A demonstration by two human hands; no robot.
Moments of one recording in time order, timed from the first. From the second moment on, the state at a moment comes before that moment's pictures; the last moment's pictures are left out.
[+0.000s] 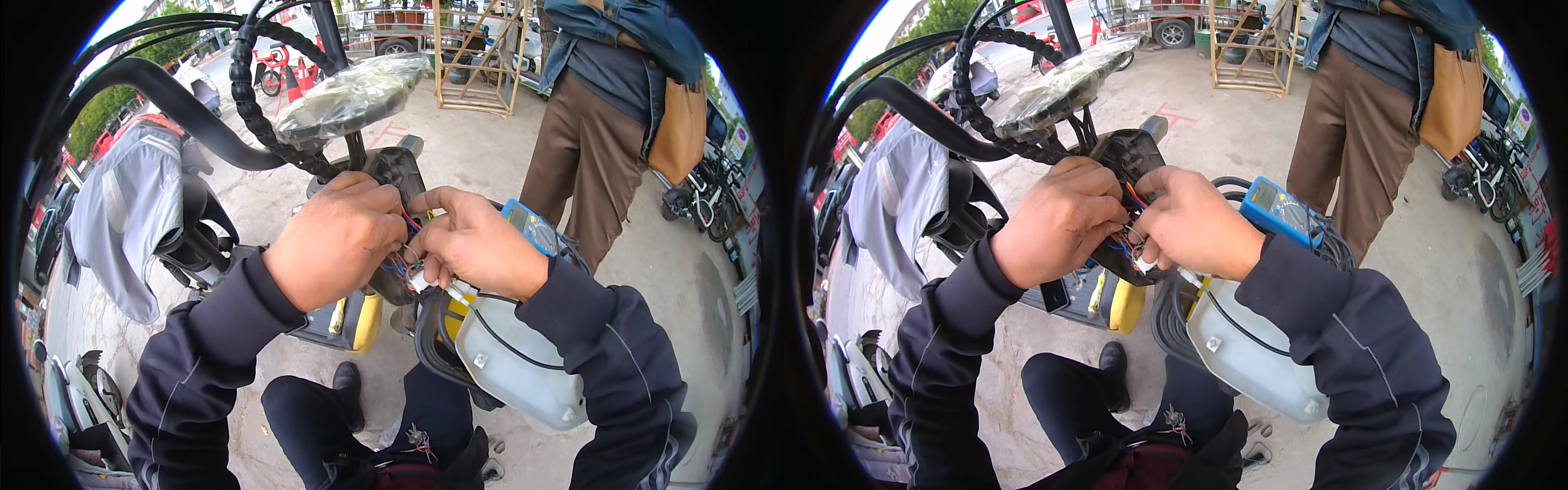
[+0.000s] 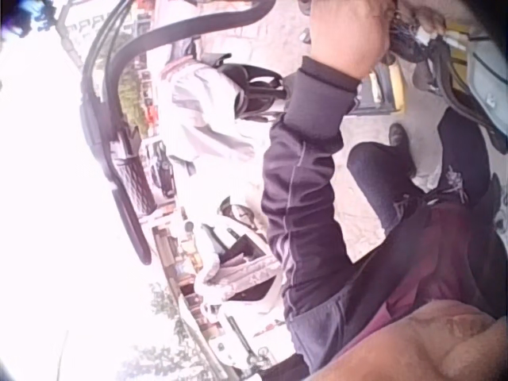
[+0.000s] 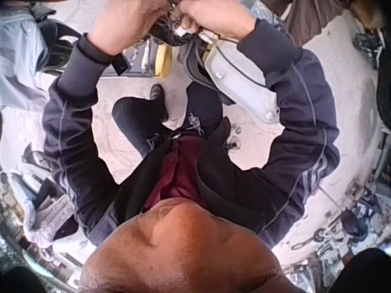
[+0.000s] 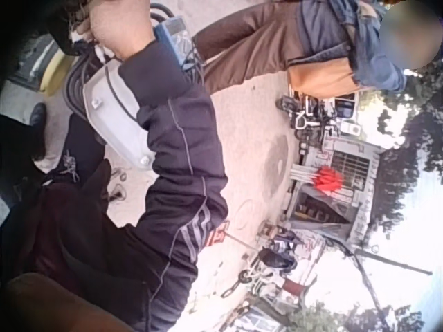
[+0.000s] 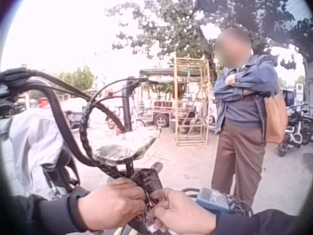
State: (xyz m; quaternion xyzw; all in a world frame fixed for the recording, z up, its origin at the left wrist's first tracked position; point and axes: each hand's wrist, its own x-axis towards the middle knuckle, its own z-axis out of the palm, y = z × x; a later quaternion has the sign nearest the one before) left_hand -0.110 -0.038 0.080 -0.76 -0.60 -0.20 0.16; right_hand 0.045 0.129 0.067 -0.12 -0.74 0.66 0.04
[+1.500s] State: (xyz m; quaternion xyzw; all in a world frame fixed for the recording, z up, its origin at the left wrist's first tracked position) left_hand -0.123 -0.037 0.085 -0.77 -0.61 -0.18 -0.02; right_hand 0.041 0.133 0.044 0.23 -0.88 0.03 0.41
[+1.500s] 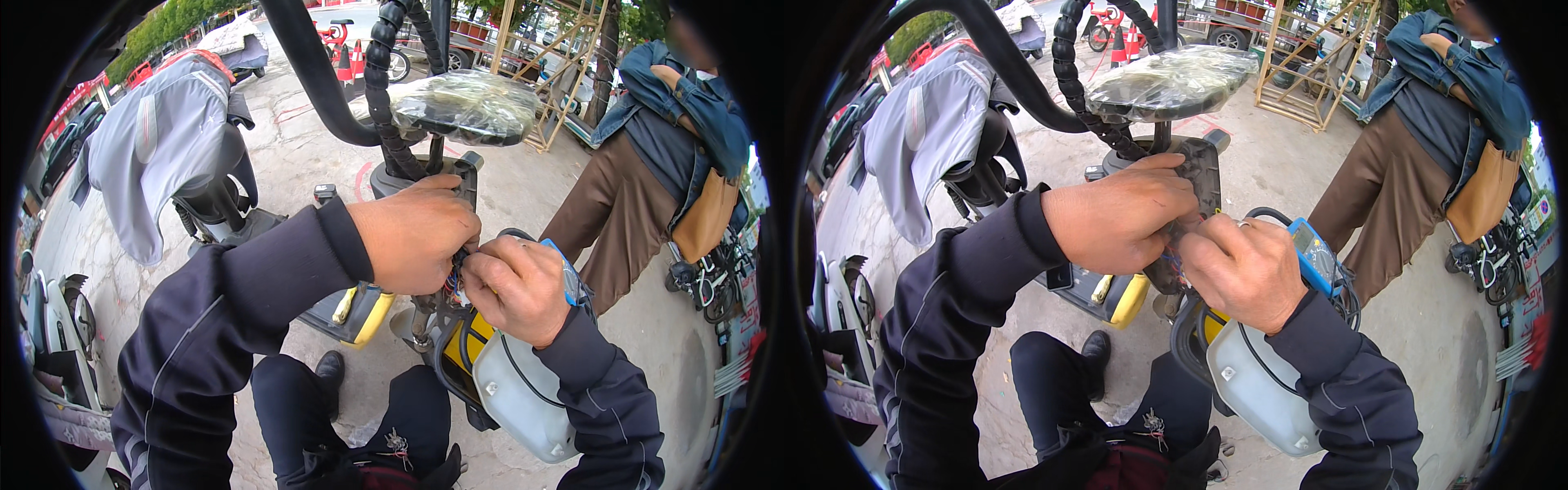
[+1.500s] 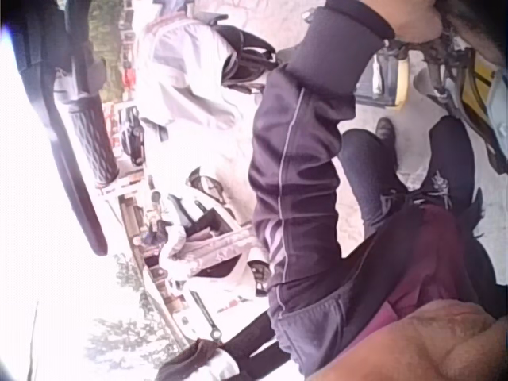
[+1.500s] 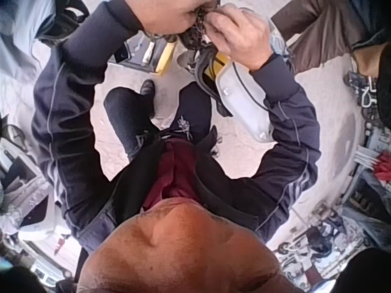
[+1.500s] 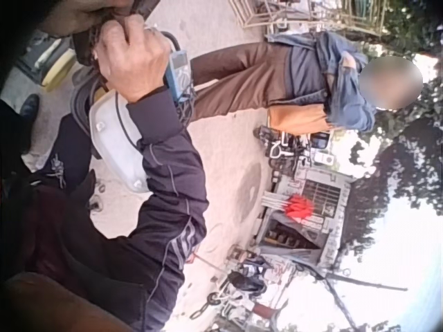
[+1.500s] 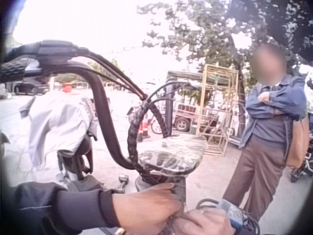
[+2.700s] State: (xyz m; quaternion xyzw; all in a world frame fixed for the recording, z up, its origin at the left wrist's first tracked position) left_hand -0.127 -0.035 0.081 -0.78 -0.59 -0.20 0.01; right_hand 0.043 0.116 0.035 0.00 -0.83 0.46 0.32
